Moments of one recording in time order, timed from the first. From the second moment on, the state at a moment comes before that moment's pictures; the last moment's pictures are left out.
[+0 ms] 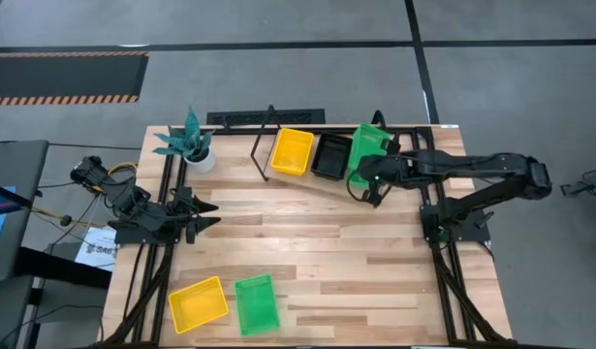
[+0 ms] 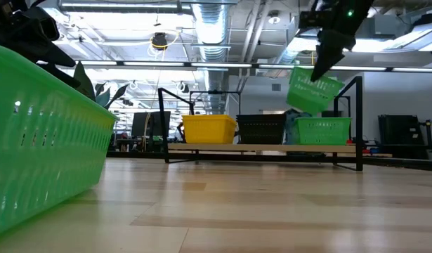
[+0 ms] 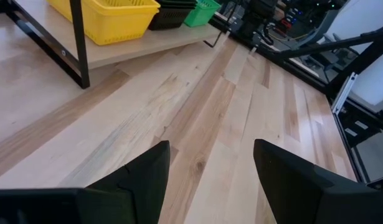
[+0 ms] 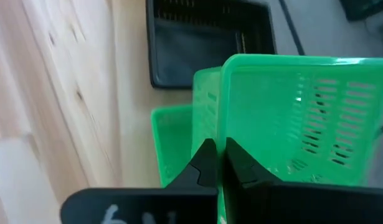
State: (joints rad) left arm -0.58 0.16 0.26 -0.59 -0.69 -0.81; right arm -0.10 1.20 1.06 -0.91 0.51 0.04
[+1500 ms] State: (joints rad) left arm -0.58 0.16 0.26 -0.58 -0.68 -0.81; right arm -0.15 1.35 1.06 -1.04 0.45 0.04
